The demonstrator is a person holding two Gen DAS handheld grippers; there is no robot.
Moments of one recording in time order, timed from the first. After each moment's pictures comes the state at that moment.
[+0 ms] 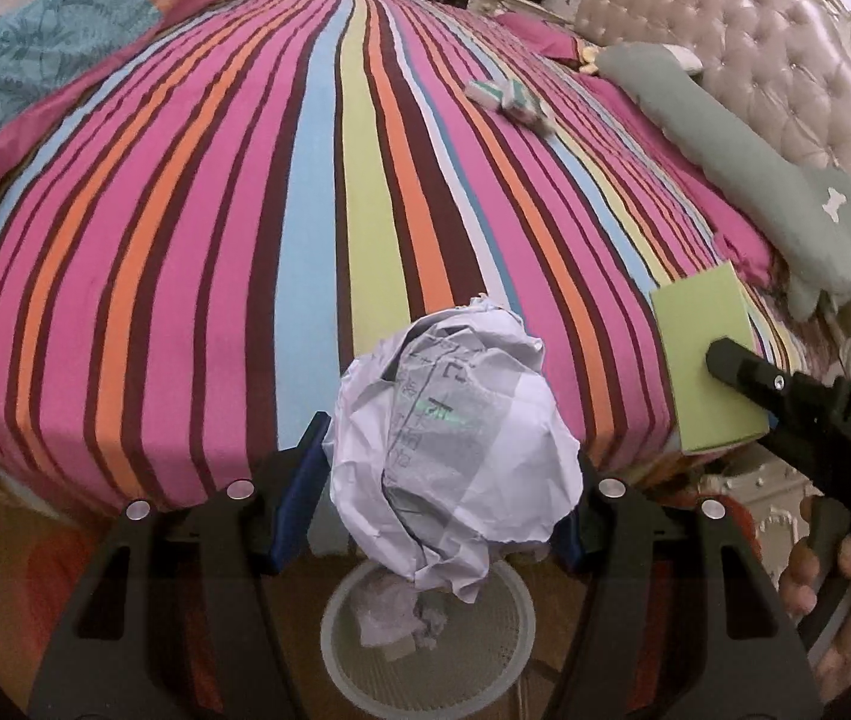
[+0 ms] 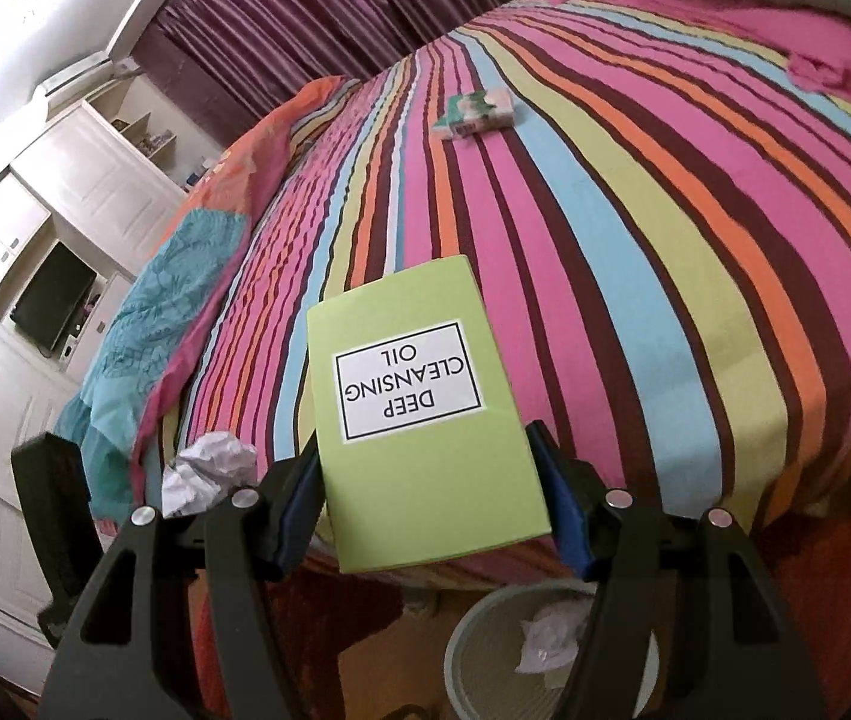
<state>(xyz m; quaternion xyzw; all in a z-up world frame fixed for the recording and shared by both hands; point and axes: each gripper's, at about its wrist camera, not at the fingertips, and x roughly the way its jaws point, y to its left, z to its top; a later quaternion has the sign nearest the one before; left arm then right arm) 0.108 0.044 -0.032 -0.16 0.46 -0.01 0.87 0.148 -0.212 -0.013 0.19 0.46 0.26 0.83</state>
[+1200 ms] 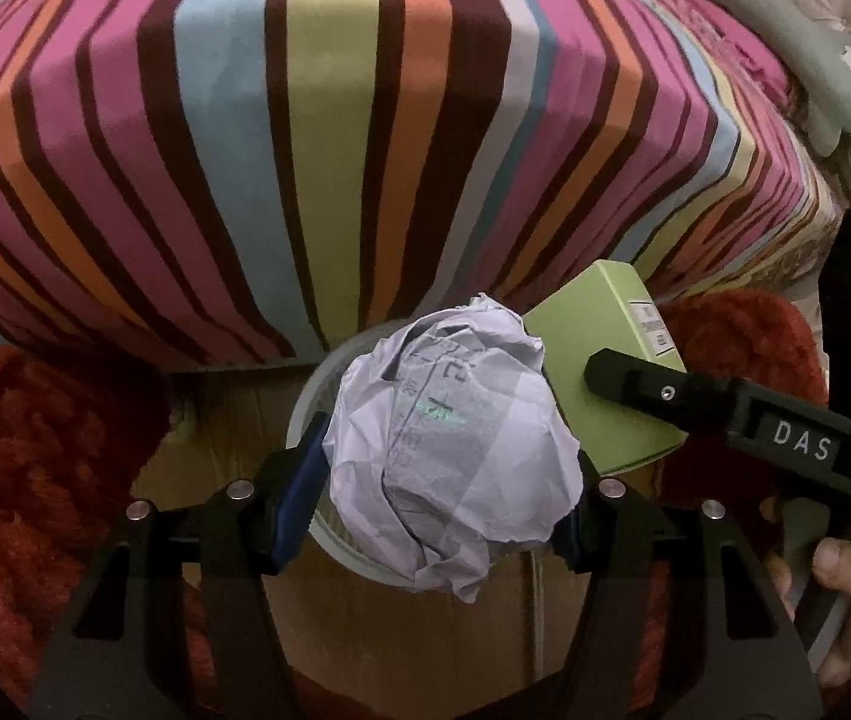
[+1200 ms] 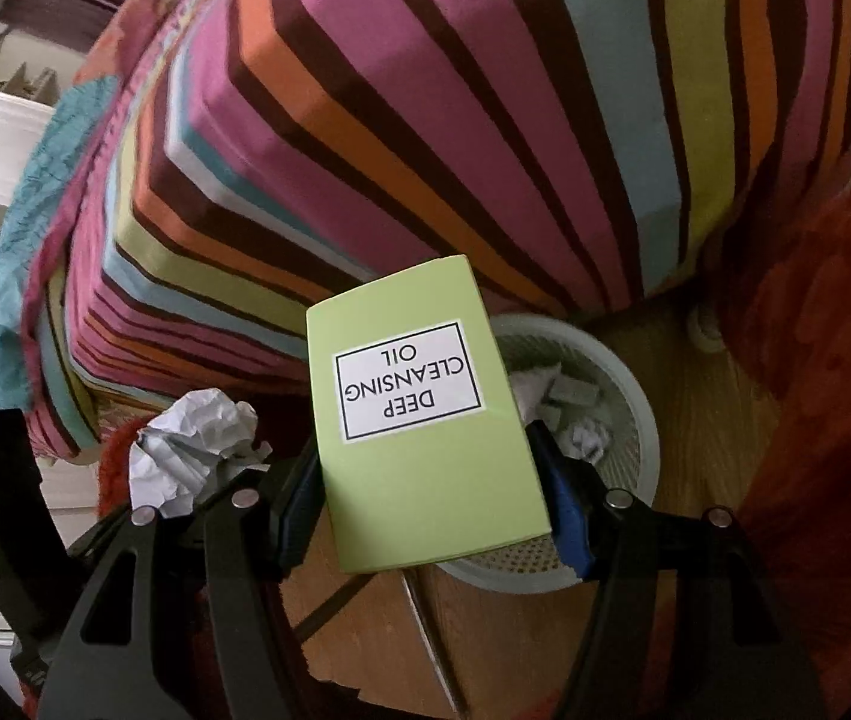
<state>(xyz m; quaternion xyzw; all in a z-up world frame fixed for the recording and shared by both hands) 0.041 -0.014 -0.140 -0.14 0.61 -0.04 0.78 0.067 -0.210 -0.134 0.16 0.66 0.17 0.72</state>
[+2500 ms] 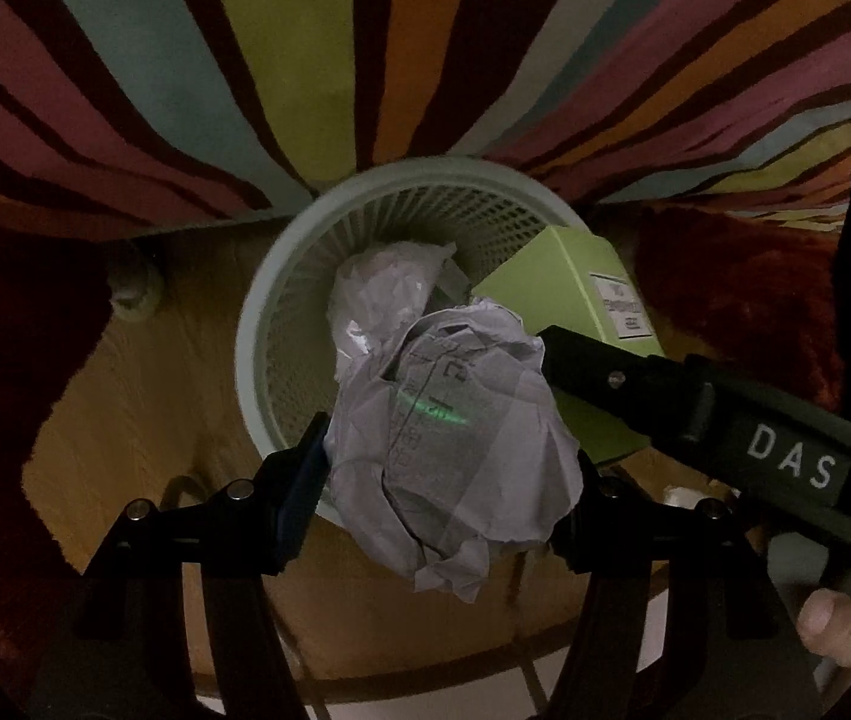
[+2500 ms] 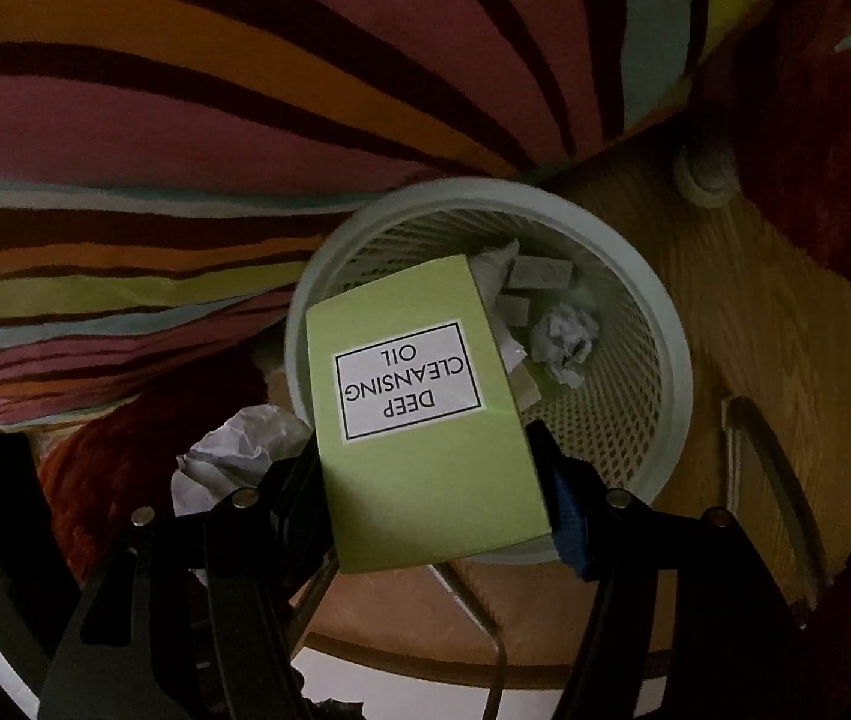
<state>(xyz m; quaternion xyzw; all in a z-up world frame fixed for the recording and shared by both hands) 0.070 -0.032 -0.261 -0.16 0.76 -0.02 0.63 0.078 -0.192 -0.238 0.18 0.78 0.08 0.59</state>
